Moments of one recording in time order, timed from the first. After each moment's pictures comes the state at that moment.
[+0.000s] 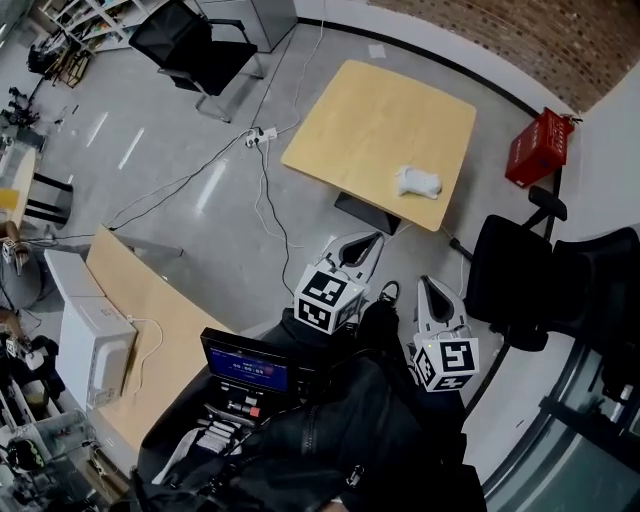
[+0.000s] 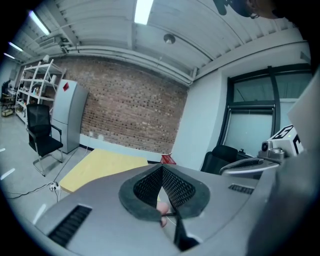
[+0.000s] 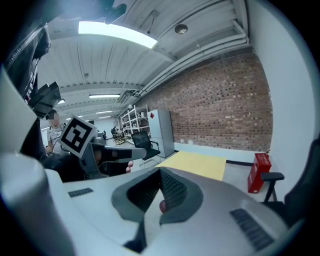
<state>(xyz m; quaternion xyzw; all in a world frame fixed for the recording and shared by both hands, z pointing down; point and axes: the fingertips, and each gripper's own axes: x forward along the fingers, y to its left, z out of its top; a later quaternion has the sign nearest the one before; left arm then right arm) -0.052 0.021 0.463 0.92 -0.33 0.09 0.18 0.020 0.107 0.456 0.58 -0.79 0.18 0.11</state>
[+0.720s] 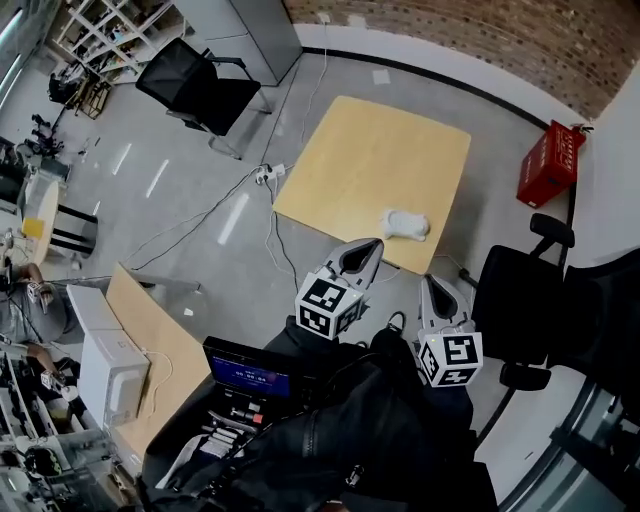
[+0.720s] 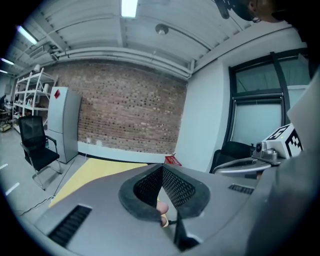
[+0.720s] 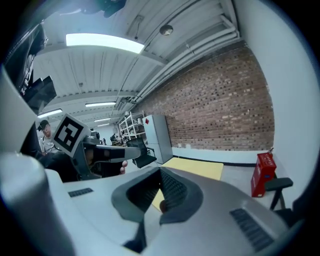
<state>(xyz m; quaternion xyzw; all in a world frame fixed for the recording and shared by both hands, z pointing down) 0.043 -0.078 0.451 0.92 -0.35 0.12 0.15 0.123 -0.004 0.461 0.57 -0.80 0.19 0.08</state>
